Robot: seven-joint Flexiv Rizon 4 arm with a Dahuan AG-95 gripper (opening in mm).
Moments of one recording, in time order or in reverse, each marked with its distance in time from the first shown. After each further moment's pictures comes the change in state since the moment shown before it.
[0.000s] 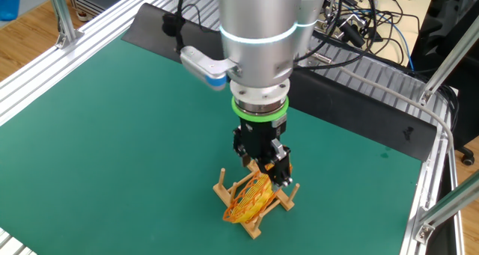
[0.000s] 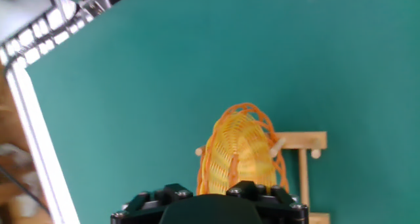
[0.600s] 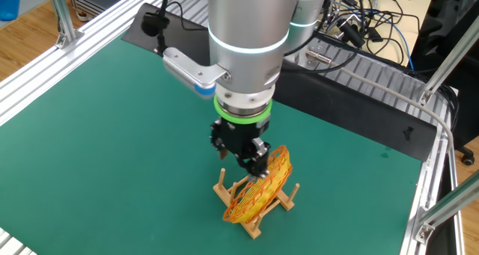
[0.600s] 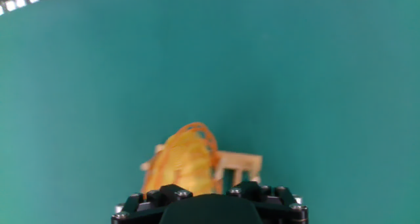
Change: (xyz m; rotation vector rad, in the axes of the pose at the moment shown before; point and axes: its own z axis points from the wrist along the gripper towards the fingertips) arm -0.027 -0.047 -0.008 0.155 0.017 -0.148
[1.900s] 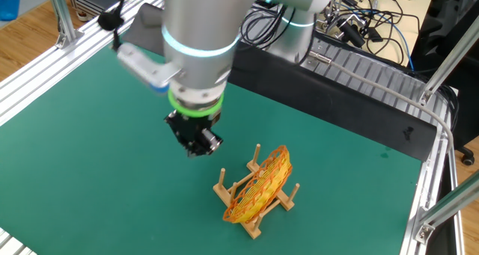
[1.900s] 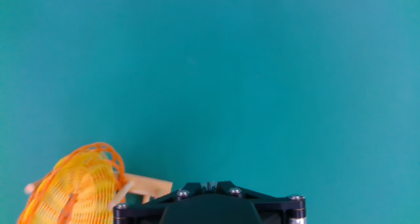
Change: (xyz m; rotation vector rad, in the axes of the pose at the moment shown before) arm -0.029 -0.097 0.031 0.098 0.008 -0.018
